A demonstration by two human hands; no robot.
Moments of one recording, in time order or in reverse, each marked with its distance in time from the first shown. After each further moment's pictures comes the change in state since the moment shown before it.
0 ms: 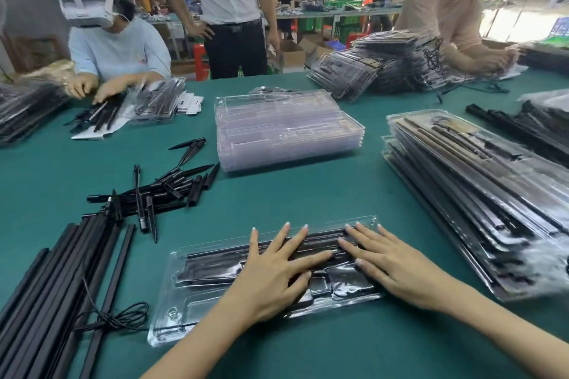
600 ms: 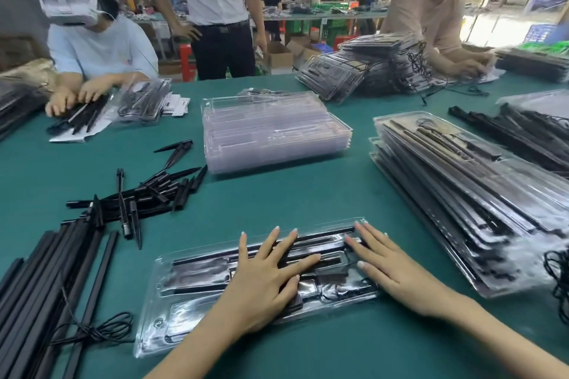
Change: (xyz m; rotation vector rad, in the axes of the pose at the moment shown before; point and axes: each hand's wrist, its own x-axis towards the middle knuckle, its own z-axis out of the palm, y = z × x) left_hand -0.003 0.001 0.008 0.036 0.035 0.006; right_hand -0.019 0.008 0.008 0.290 0.037 0.124
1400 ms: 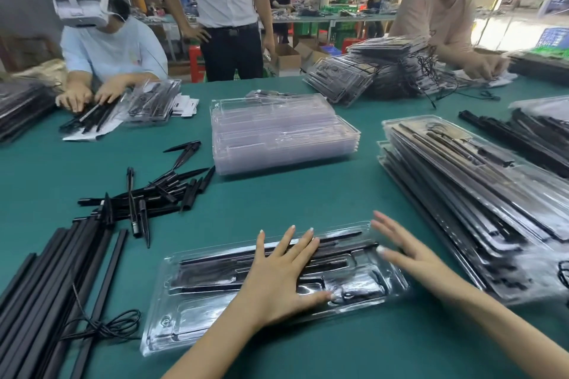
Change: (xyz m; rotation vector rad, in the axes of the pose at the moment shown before) left_hand 0.017 0.007 0.003 -0.052 -0.062 -0.044; right_hand 0.000 -0.011 -0.025 0.709 0.136 0.218
